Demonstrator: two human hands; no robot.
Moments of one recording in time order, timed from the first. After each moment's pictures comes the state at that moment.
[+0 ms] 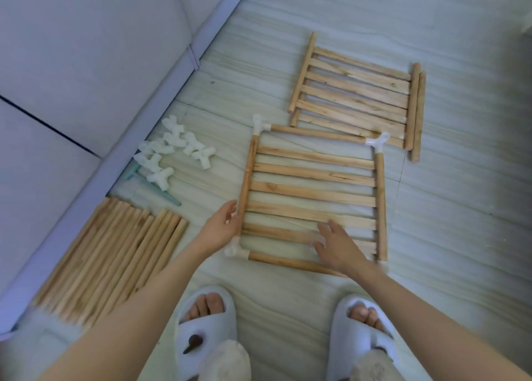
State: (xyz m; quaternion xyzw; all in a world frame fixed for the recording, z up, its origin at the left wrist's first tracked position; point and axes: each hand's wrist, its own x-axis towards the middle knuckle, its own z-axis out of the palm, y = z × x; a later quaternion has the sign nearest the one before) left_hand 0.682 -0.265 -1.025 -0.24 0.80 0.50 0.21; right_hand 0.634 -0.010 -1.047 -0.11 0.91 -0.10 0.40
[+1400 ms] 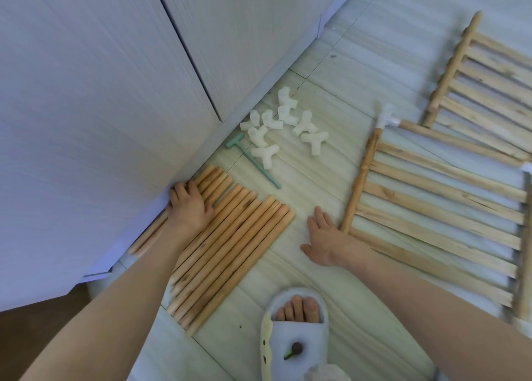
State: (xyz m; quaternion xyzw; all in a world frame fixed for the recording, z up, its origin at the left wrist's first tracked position) left_hand 0.779 -0.496 -1.077 -0.40 0.89 0.11 0.20; right_hand 0.668 -0.247 -1.050 -0.30 0.81 0.06 0.50
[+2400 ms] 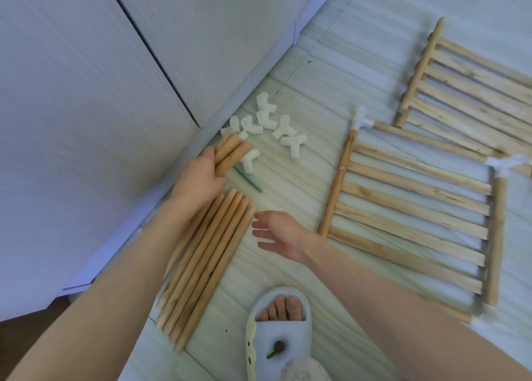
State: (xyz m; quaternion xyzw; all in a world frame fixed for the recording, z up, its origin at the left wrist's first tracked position) left_hand 0.704 -0.464 -1.005 -0.30 0.92 0.23 0.06; right_hand 0.683 -0.289 -1.016 0.17 0.59 -0.52 0.60
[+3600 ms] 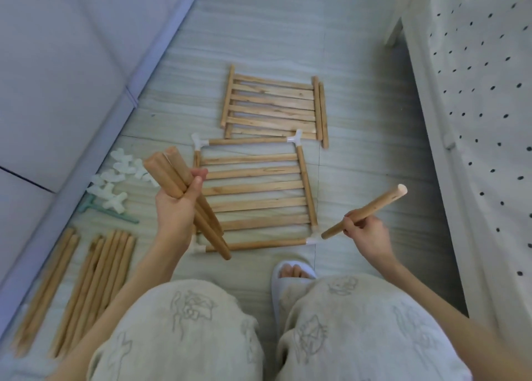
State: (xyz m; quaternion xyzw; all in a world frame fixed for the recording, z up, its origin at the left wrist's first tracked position) left_hand 0.705 -0.184 -0.878 -0.22 0.66 0.71 -0.09; right_hand 0.710 0.134 -0.943 0.19 0.88 -0.42 0.09
